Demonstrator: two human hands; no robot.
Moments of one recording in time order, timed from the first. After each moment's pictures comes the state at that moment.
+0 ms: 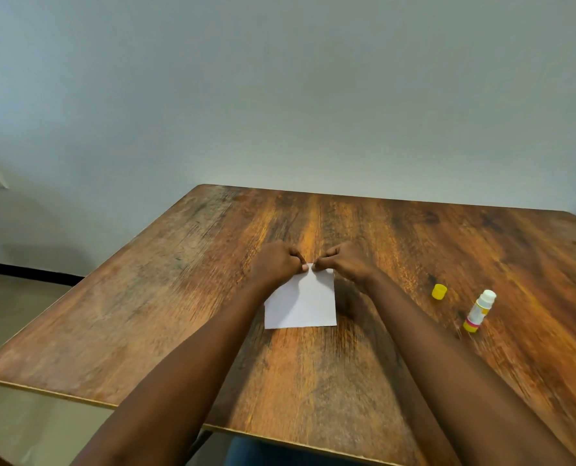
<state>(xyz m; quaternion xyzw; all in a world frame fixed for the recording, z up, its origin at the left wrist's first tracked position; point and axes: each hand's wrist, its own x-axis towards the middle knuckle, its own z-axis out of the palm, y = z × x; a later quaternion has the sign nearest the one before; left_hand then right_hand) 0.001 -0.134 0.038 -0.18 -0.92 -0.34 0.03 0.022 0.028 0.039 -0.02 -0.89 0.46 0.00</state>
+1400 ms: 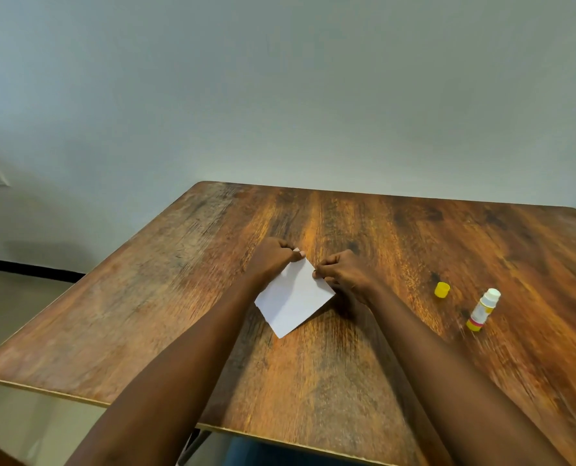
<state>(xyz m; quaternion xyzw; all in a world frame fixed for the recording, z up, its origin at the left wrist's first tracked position) 0.004 -0.143 0.046 -0.13 -0.87 -0.46 -0.04 0.036 0.022 0.029 -0.05 -0.83 0.56 -0.05</state>
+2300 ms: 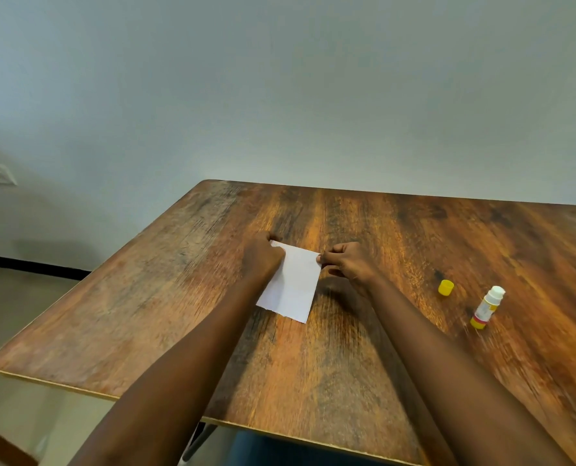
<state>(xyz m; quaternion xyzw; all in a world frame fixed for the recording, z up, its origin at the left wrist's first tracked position) -0.001 -0.148 0.031 -0.02 -0.87 -0.50 0.06 0.031 0.020 0.028 -0.06 -0.80 0.60 0.03</state>
